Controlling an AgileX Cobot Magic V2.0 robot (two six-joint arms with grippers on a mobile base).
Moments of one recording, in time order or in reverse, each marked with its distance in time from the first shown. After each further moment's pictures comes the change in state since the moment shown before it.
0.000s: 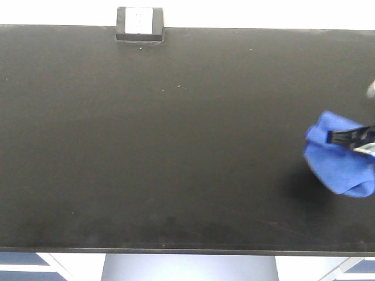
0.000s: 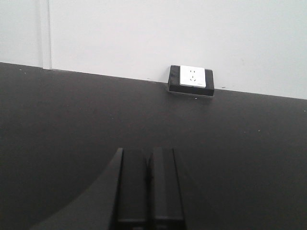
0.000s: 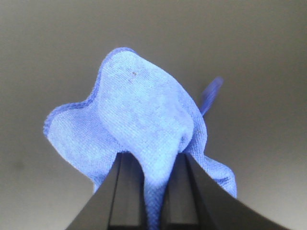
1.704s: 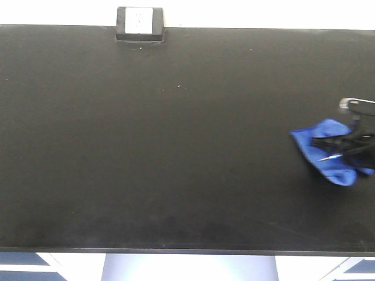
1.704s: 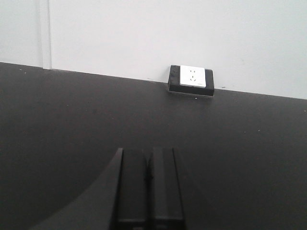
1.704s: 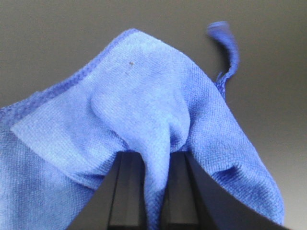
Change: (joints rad) left arm 0.000 0.000 0.000 0.000 0.000 0.000; right arm -0.028 0.456 -0.019 0.567 -0.507 -0.555
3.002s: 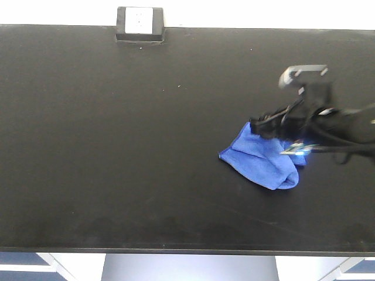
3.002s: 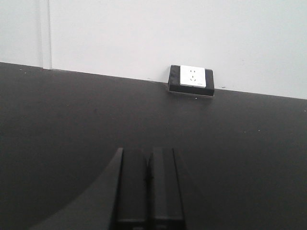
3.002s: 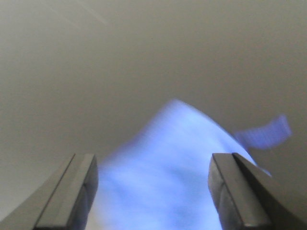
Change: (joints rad) left arm 0.000 0.000 0.000 0.000 0.000 0.000; right arm 0.370 -0.377 -0.072 0.063 0.334 -0.048
